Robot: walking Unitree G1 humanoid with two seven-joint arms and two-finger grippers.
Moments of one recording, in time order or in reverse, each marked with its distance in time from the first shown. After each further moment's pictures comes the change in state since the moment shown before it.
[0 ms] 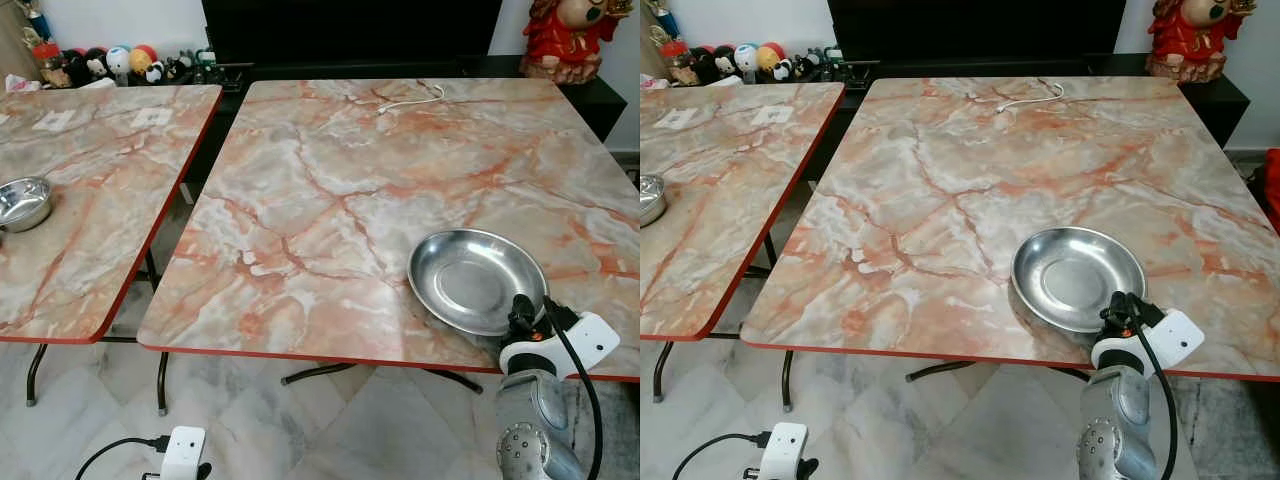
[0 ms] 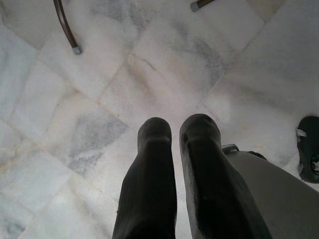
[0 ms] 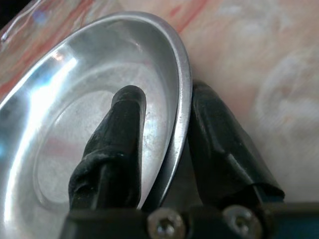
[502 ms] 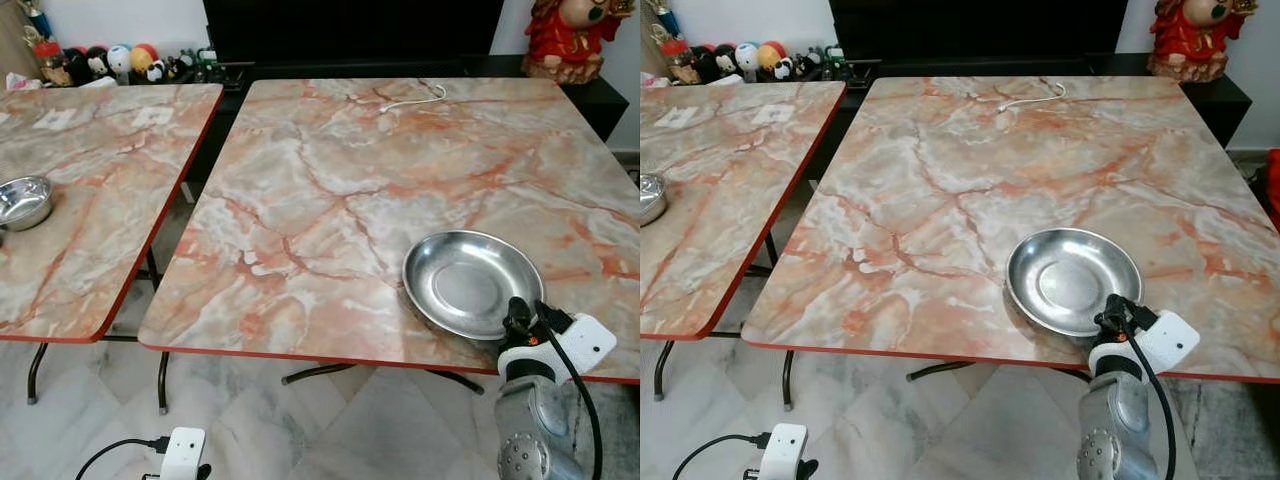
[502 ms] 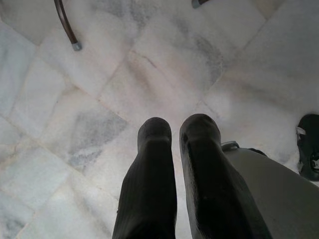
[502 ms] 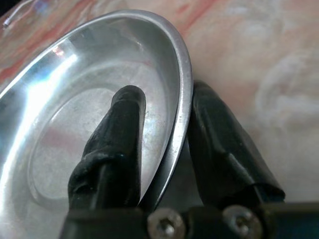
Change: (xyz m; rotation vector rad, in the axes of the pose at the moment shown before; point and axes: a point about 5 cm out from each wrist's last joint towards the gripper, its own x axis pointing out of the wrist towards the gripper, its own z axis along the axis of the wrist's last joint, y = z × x) left arm 0.000 0.000 -0.002 -0.001 0.006 0.000; right arm -0.012 -0.003 0.000 -0.061 -0.001 0.015
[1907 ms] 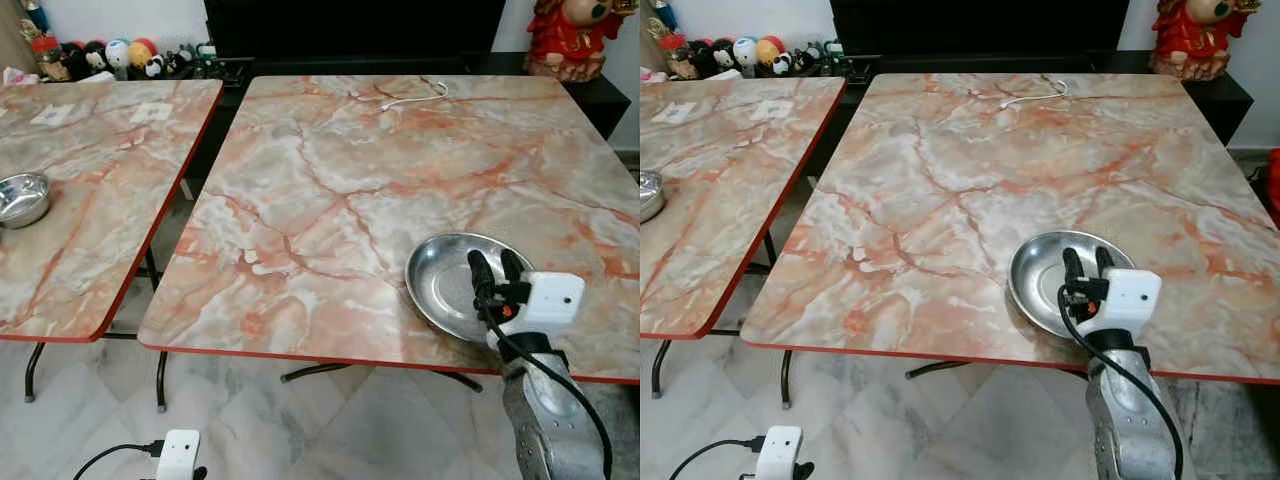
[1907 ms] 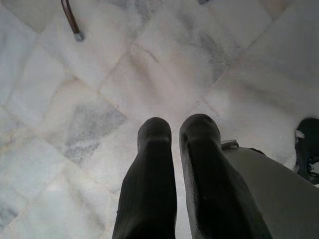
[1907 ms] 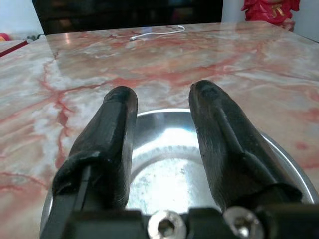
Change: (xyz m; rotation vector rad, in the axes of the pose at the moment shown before) left arm 0.000 0.003 -0.002 -0.050 0.018 0.028; right arm 0.001 0.045 0.032 -0.425 -0.179 0.451
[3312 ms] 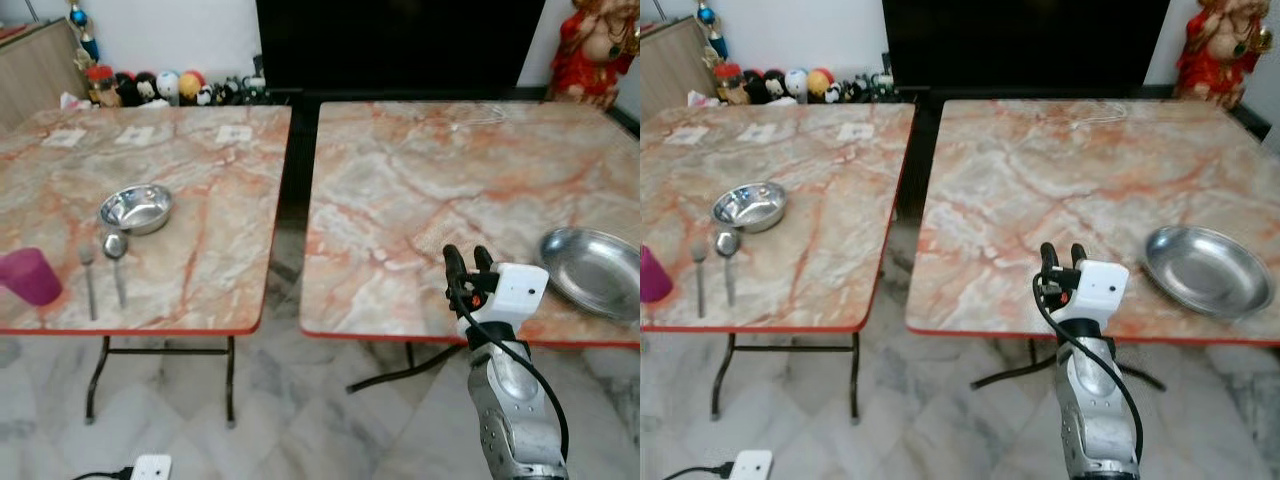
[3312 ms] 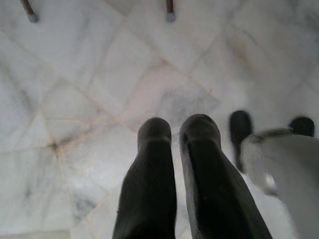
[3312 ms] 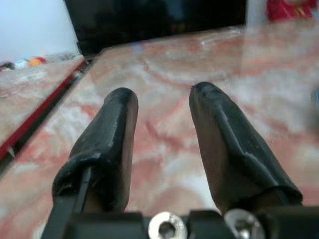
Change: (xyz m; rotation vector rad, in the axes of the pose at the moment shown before) left arm -0.008 0.011 -0.026 -0.025 0.076 0.007; right arm 0.010 0.013 -0.017 0.047 0.040 -0.065
